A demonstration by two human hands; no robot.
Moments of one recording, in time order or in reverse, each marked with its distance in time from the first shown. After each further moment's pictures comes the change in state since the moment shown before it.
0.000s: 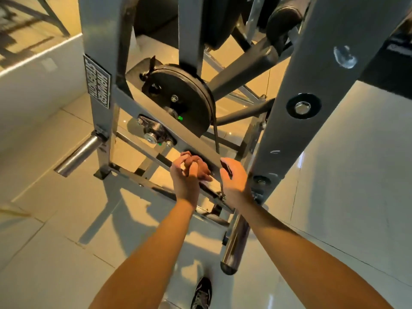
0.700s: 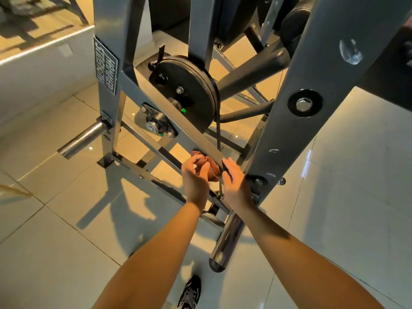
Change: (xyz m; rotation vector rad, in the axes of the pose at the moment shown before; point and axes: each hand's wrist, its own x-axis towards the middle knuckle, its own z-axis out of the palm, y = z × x) left_hand -0.016 -0.027 0.034 0.085 0.098 0.053; right_hand -0.011 0.019 -0.010 -0.021 -0.077 -0.052
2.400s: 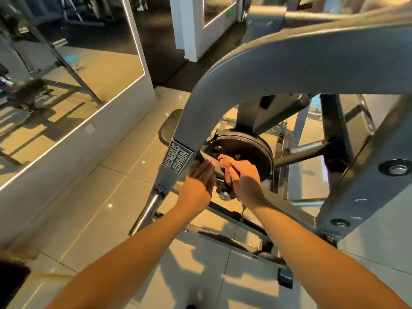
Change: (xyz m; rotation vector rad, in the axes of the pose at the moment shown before) left_hand 0.225 0.083 -0.189 0.737 -0.445 0.618; right_hand 0.112 -0.226 0.095 0.078 0.161 0.008
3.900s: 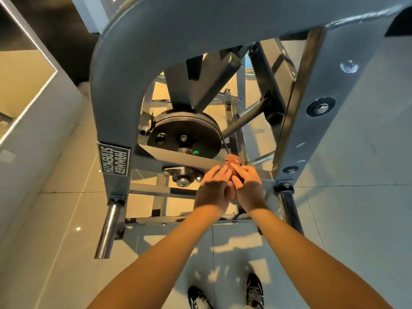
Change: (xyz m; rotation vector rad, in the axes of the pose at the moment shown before) left_hand -0.031 0.100 0.099 0.124 -0.582 0.211; right_hand -0.083 0.127 -0.038 -0.179 0.350 0.158
